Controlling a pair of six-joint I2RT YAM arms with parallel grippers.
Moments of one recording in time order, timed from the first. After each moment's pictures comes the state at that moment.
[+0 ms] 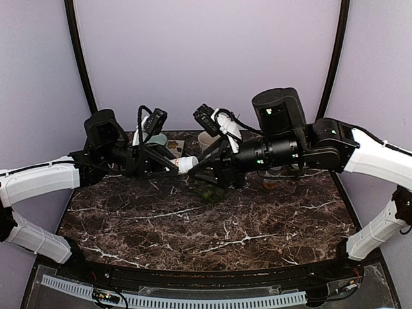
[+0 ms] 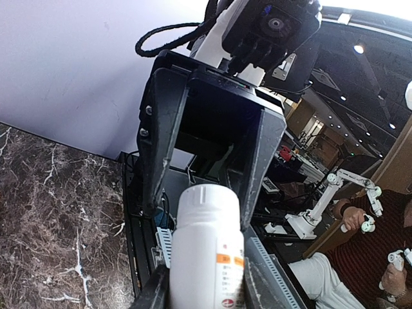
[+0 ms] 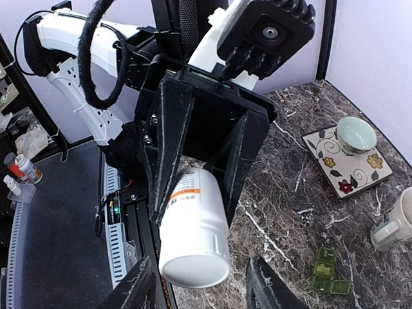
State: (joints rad) left arm -0.69 1.26 0.91 0.39 1.23 -0.56; right arm 1.22 1.41 1.50 -0.51 -0.15 0.08
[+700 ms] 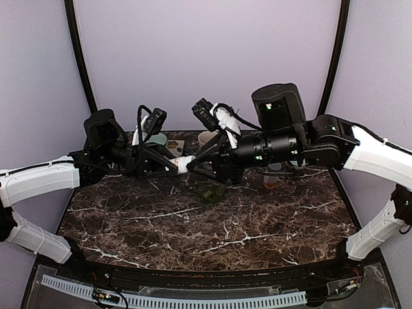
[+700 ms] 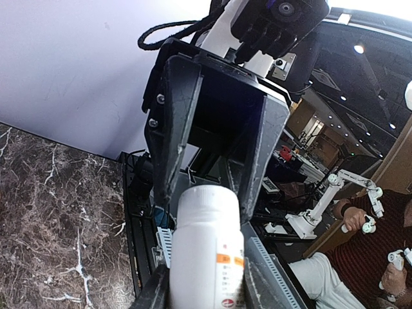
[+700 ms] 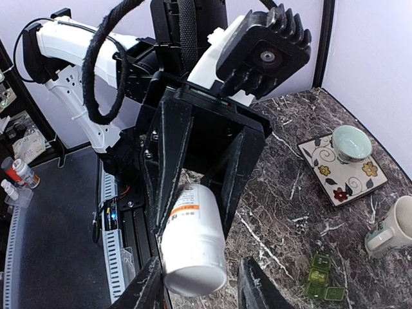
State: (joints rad) left arm -0.69 1.26 0.91 0.39 1.24 -0.56; right arm 1.22 1.42 1.53 -0.51 -0.13 0.07
